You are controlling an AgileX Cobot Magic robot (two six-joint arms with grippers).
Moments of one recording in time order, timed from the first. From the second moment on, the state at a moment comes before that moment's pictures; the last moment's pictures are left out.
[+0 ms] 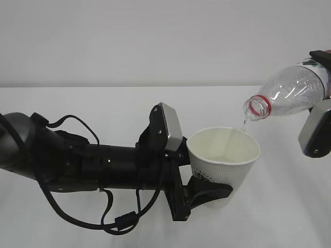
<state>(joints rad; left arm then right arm) -0.71 2.05 -0.88 0.91 -0.98 -0.43 0.01 1.44 -0.36 -0.28 -1.03 -1.40</state>
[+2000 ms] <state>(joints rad) -0.71 2.05 -0.88 0.91 -0.98 -0.43 0.01 1.44 -0.36 -0.28 -1.06 -1.43</state>
